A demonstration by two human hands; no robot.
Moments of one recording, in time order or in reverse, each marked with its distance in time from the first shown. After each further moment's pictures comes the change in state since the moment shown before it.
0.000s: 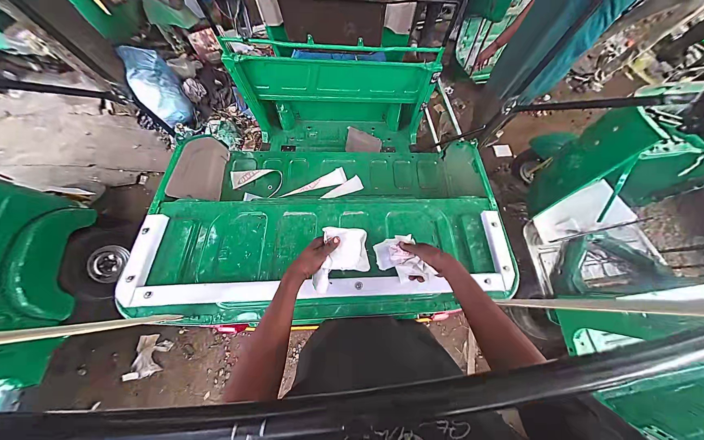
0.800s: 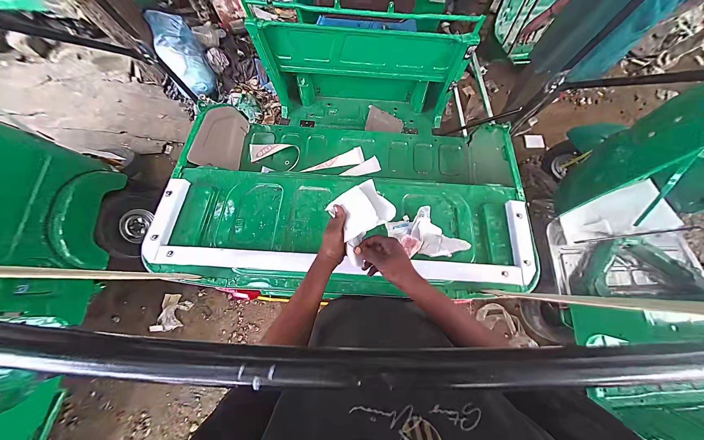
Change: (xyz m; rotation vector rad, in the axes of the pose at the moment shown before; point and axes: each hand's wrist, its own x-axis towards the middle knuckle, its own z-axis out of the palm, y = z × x) left_hand -0.013 -0.006 0.055 -0.485 0.357 0.118; right_hand -0.039 -0.016 0.148 0.119 -0.054 -0.475
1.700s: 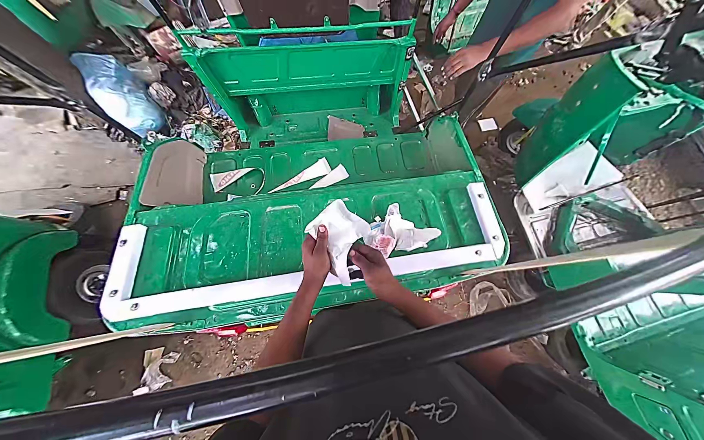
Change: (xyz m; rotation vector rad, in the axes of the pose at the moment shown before) left_hand -0.003 -0.015 0.015 0.306 0.126 0.226; right_hand 0.000 0.047 -0.005 0.243 0.131 -0.321
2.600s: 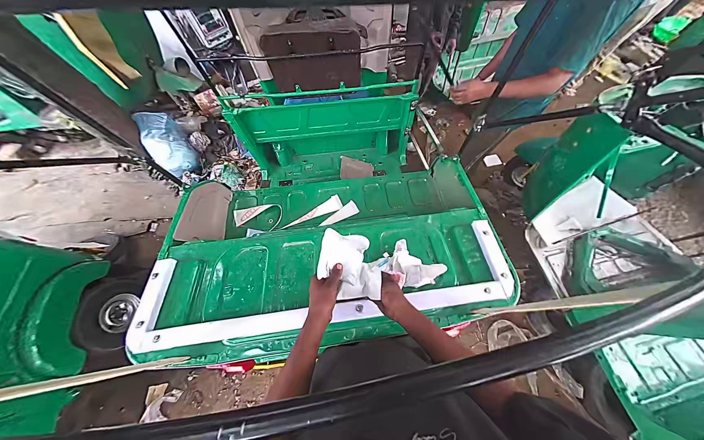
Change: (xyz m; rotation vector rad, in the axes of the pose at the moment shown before) left_hand -0.005 0.044 0.000 -0.050 0.063 -0.268; right_hand 0.024 -0.010 -0.014 0.316 0.279 0.289
